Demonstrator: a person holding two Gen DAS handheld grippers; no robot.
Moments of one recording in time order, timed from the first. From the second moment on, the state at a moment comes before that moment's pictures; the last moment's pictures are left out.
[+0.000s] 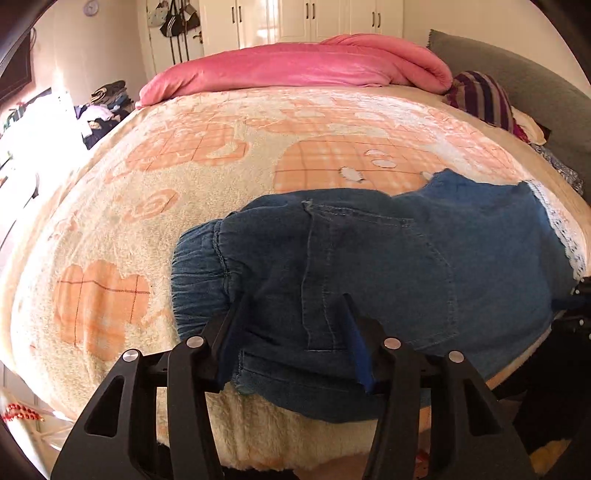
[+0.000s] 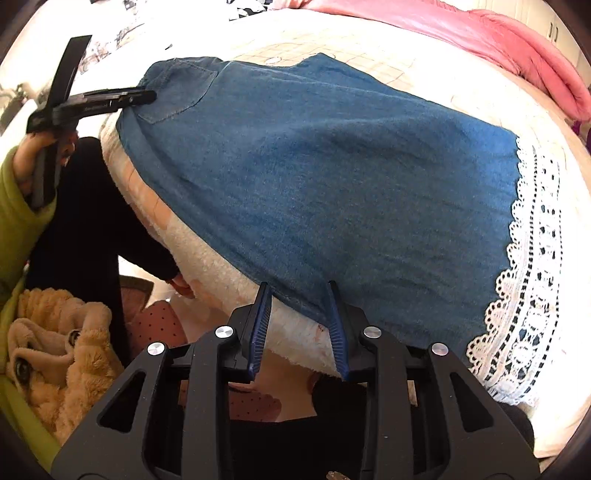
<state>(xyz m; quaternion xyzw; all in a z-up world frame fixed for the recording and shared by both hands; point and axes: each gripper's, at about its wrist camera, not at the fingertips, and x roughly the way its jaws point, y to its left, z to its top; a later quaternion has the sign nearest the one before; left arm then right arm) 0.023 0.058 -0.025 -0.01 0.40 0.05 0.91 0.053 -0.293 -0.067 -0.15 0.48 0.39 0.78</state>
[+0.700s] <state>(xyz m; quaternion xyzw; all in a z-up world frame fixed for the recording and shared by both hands) 0.039 -0.035 -0.061 -0.01 0.42 -0.10 0.90 0.062 -0.290 -0.067 -0.14 0.47 0.36 0.80</state>
